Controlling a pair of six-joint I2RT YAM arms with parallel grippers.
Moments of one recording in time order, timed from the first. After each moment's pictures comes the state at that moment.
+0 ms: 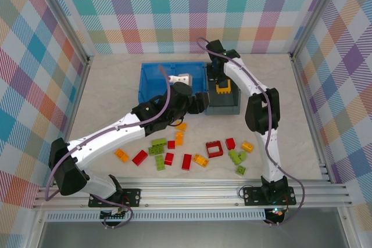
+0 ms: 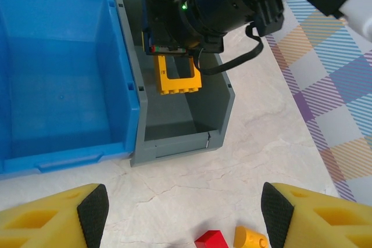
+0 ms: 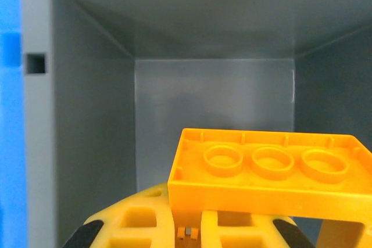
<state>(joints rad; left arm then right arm) -0.93 1.43 1.31 -0.43 -0.30 -0.71 0.40 2.32 2.20 -1.02 0.18 0.32</state>
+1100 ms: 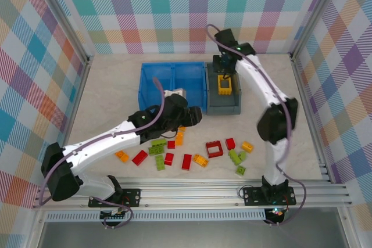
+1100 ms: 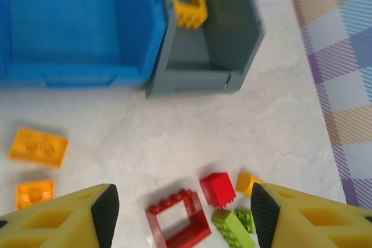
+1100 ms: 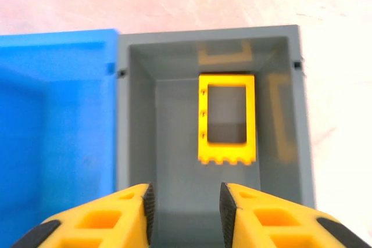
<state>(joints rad) -0.95 1.36 1.13 -0.48 -0.17 -0.90 0.42 1.95 2.03 -1.03 0.18 0.35</state>
